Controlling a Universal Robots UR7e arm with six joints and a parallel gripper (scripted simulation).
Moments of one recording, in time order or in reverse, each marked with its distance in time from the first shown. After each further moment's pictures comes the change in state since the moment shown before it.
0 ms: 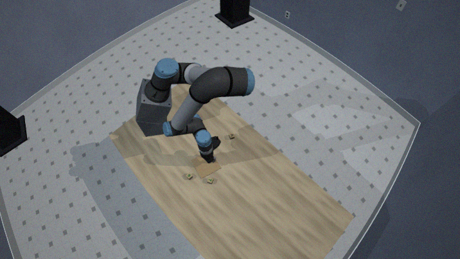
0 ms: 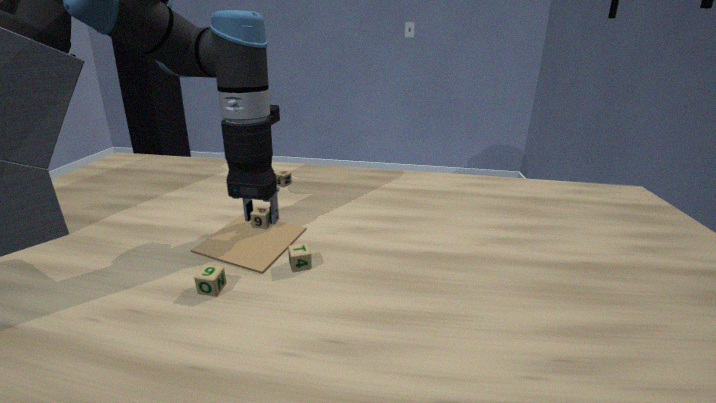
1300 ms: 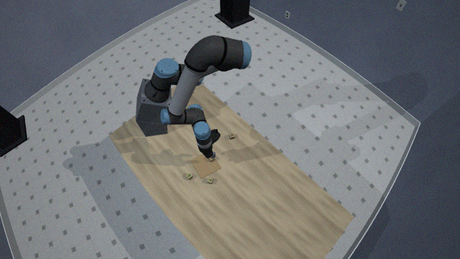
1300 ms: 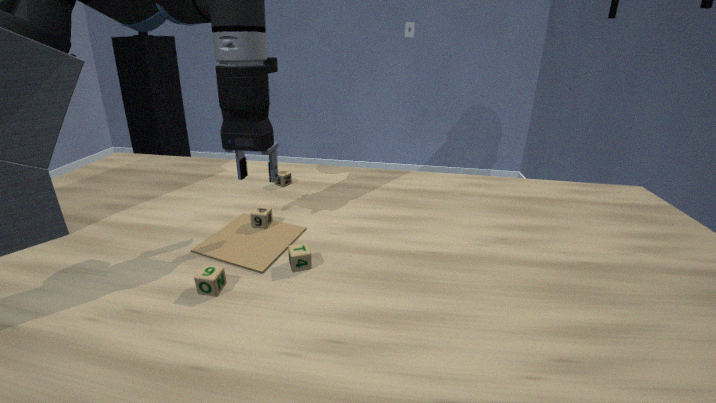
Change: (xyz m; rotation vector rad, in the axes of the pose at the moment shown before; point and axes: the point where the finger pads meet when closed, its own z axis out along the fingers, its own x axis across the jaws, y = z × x) arm 0.000 0.000 -0.082 -0.001 0.001 0.000
